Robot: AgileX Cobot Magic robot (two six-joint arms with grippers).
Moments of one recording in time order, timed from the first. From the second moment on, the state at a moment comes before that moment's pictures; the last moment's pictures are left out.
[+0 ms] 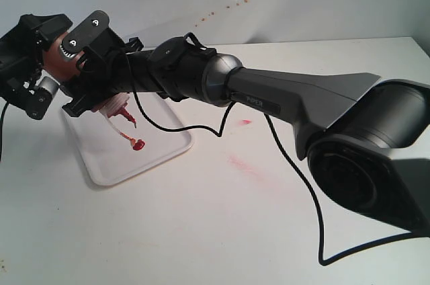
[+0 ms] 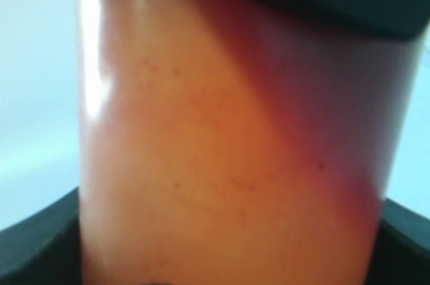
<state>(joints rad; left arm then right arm) 0.17 1.94 -0.91 0.75 -0.98 1.78 0.76 2.49 -2.08 1.23 0.26 -1.49</state>
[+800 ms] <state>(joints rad) 0.17 1.94 -0.88 0.67 -0.93 1.69 0.76 2.48 -2.08 1.14 0.28 -1.46</state>
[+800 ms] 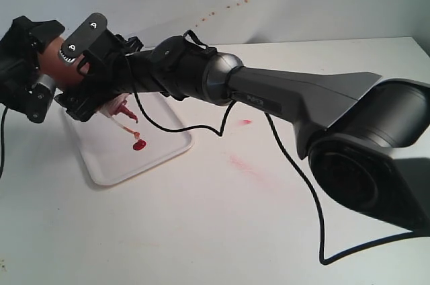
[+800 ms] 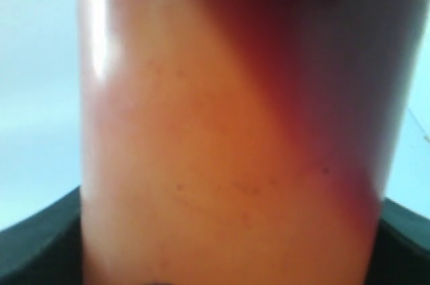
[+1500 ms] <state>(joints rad) 0.17 1.94 -0.77 0.45 -0.94 1.17 0.53 2.28 -2.08 0.88 0.94 -1.18</state>
